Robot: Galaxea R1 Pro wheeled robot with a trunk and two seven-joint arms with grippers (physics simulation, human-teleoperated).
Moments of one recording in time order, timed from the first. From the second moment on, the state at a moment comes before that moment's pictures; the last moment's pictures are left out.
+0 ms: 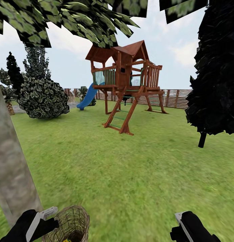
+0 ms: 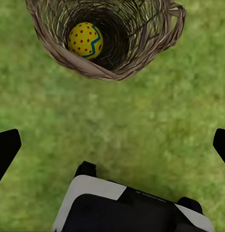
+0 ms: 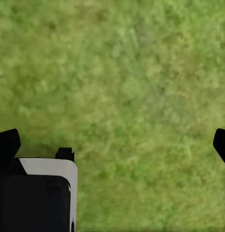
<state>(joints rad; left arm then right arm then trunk) -0.41 0.17 0.31 -0.69 0.14 0.86 0.00 -0.29 -0.17 0.07 -0.93 0.07 0.97 0.09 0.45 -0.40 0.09</state>
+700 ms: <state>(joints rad) -0.41 0.16 0.31 -0.69 0.14 0.86 0.00 -0.29 -0.17 0.07 -0.94 0.07 0.98 0.09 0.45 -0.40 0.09</state>
